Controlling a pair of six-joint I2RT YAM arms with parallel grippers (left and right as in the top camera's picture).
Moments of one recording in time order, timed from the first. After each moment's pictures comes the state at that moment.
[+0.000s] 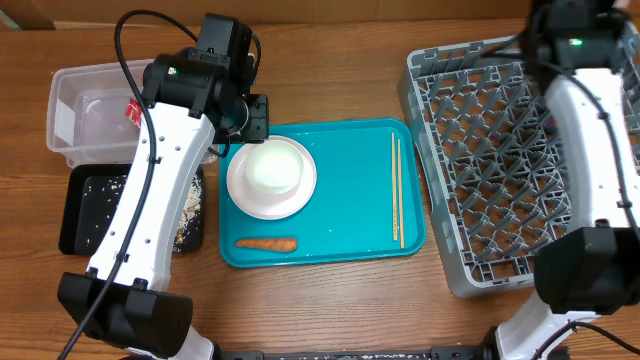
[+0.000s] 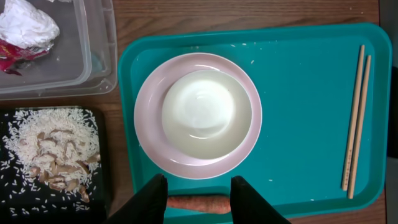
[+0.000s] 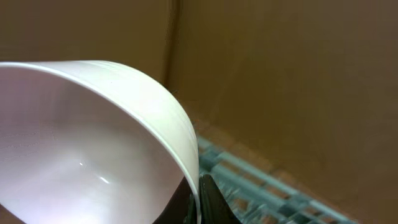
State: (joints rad) left arm -0.25 1.75 1.85 -1.34 0.00 -0.26; right arm -0.04 1.88 1.90 -0.62 0.95 0.29
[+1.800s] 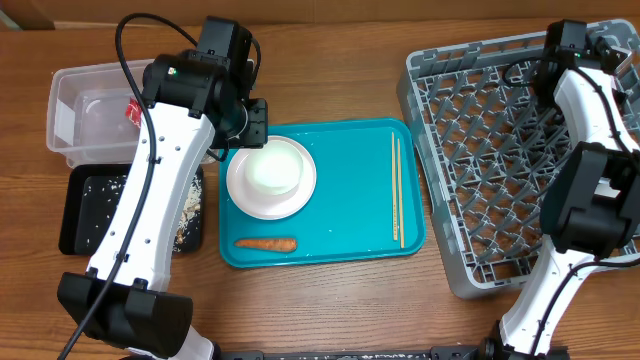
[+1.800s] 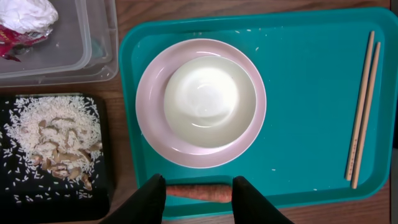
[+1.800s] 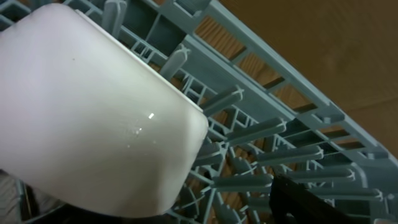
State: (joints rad) left arm -0.25 1.75 1.85 -1.38 0.00 -0.26; right arm -0.23 2.24 1.87 -0.83 0.87 0.44
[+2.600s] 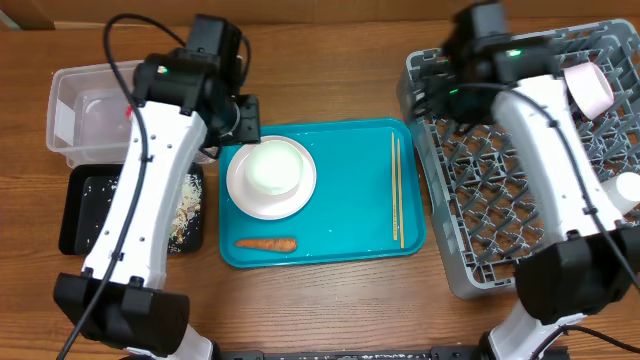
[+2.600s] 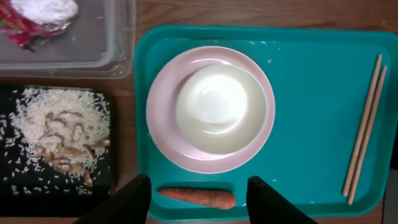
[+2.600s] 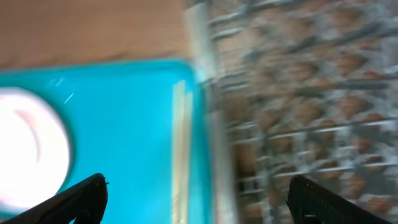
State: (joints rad) left arm -0.20 1.75 1.85 -1.37 0.00 -0.30; right arm 0.21 1.86 1.86 -1.25 -0.06 0.22
